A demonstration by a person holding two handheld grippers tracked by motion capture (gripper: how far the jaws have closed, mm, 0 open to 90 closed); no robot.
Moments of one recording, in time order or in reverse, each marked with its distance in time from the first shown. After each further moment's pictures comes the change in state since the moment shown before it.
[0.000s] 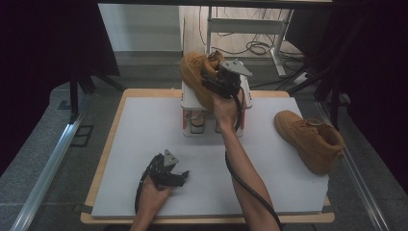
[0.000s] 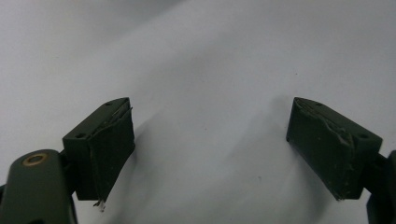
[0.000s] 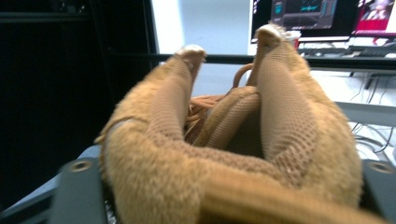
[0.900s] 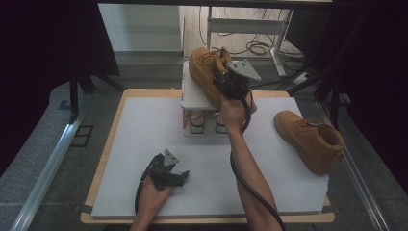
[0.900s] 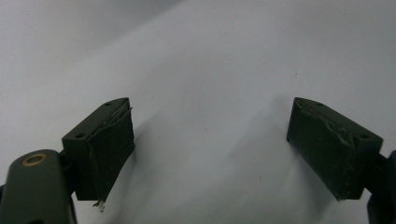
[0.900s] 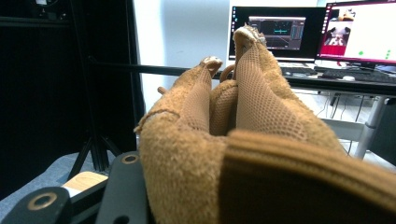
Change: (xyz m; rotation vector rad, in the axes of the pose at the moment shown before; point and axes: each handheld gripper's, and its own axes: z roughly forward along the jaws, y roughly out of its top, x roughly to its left) left arm 0.000 0.000 0.000 0.000 -0.002 -0.003; right arm 0.002 0.013 -0.033 -0.062 -0.096 -0.067
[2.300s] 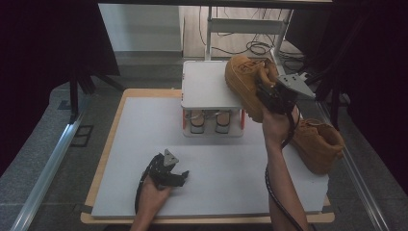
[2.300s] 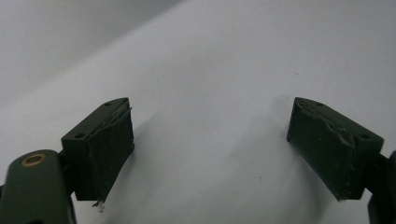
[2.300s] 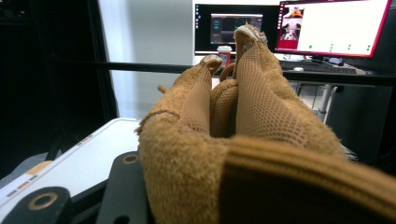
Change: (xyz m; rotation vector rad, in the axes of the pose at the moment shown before) left arm 0.000 0.000 0.000 -0.003 0.002 -0.008; right arm -0.082 -0.002 -0.083 0.015 -0.100 0.015
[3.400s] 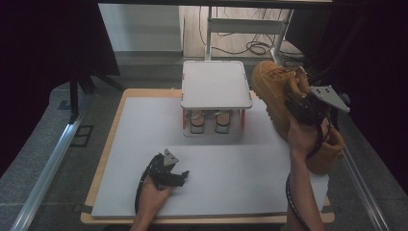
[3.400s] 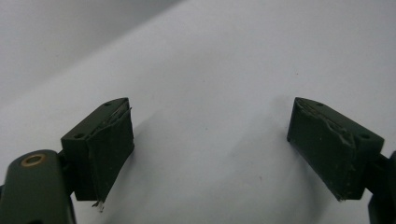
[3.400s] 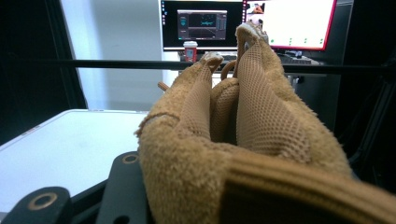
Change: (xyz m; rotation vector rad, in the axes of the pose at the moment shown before) left arm 0.000 0.000 0.000 -0.001 -0.003 -0.009; right arm -0.060 -0.012 -0.041 0.008 -0.109 0.011
